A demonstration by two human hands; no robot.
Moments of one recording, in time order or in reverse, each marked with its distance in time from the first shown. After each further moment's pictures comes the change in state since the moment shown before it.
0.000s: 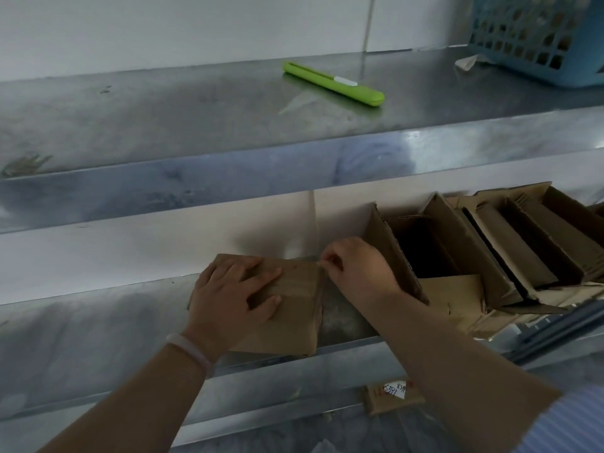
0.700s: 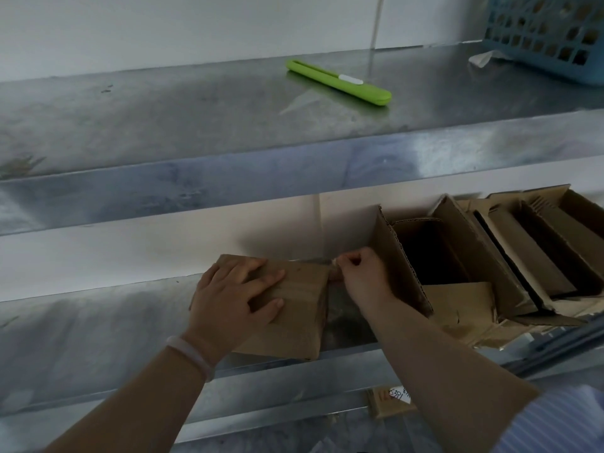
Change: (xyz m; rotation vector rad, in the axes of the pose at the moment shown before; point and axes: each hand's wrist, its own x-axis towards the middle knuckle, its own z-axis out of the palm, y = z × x) left_hand 0.000 0.000 -0.001 -0.017 0.013 0.015; right_hand 0.017 0.015 0.037 0.731 0.125 0.561
